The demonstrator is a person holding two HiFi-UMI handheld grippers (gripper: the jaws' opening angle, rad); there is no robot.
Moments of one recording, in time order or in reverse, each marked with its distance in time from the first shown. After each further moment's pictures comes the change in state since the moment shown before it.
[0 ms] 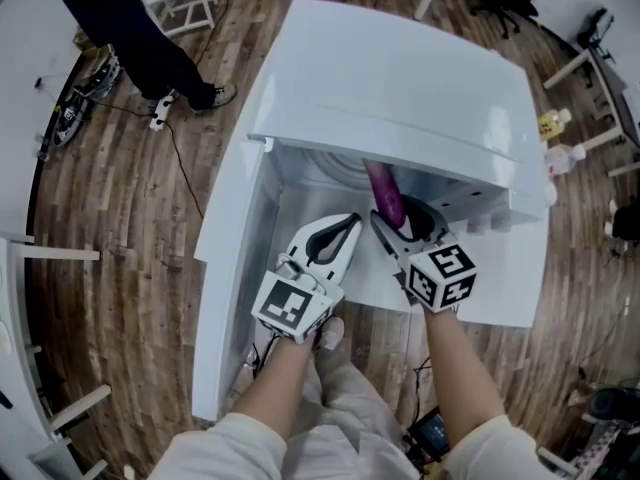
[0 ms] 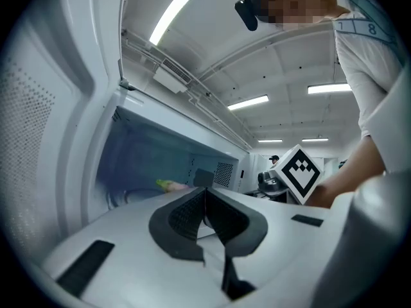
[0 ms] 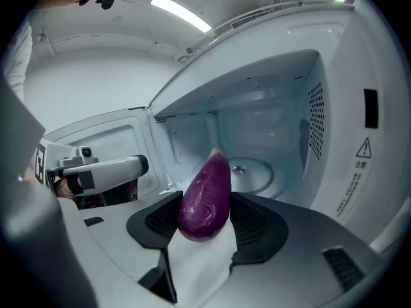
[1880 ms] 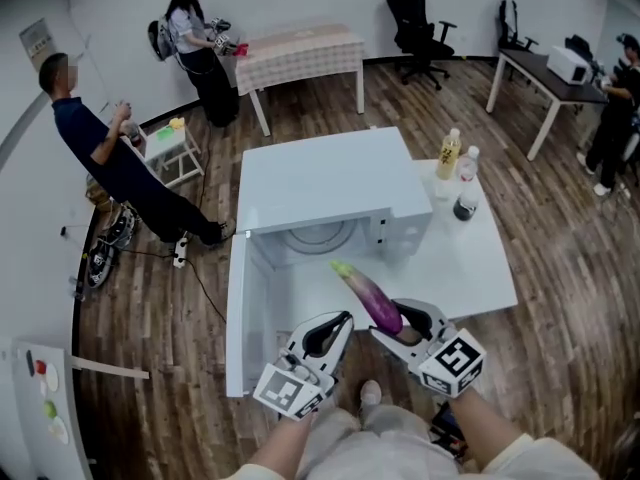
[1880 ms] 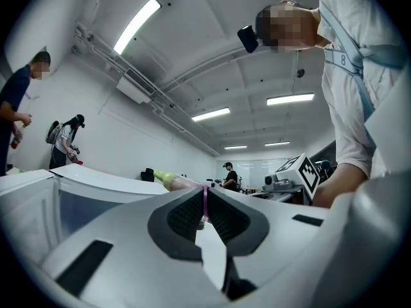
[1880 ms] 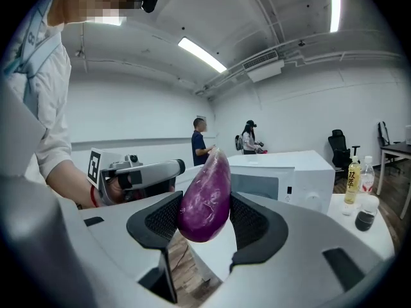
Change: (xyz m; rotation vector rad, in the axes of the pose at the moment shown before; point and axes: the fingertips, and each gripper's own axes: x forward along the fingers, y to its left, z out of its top) left arm -0.098 -0.197 0.104 0.139 -0.080 -0.281; right arm -0.250 0.126 0.037 -0.064 -0.252 0.080
